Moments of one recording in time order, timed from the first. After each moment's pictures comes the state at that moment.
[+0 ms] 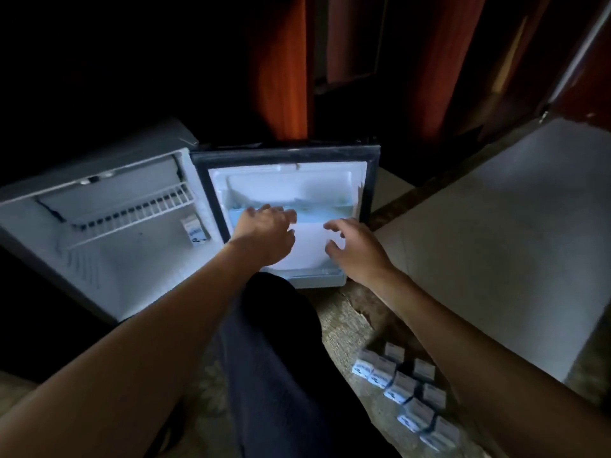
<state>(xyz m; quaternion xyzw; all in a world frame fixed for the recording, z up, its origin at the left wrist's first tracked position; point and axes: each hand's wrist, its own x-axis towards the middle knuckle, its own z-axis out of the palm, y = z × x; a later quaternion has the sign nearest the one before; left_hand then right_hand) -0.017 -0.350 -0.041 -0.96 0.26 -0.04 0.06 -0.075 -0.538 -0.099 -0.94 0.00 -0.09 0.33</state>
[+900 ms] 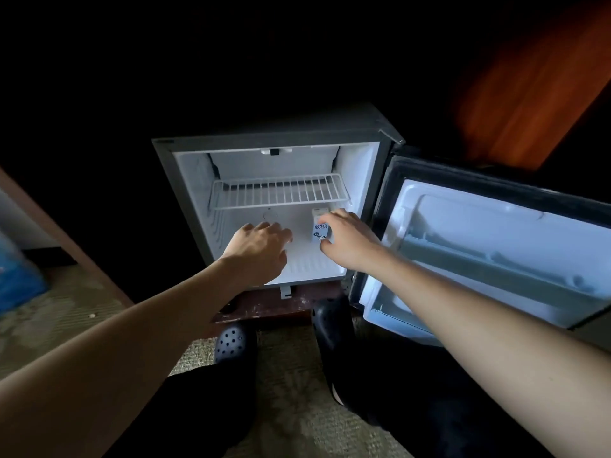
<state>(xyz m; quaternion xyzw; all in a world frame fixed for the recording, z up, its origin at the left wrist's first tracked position) 0.058 -0.065 -0.131 -1.00 0.09 -0.03 -0.01 0.125 -0.259 -0.126 -0.96 -0.25 0.06 0.14</state>
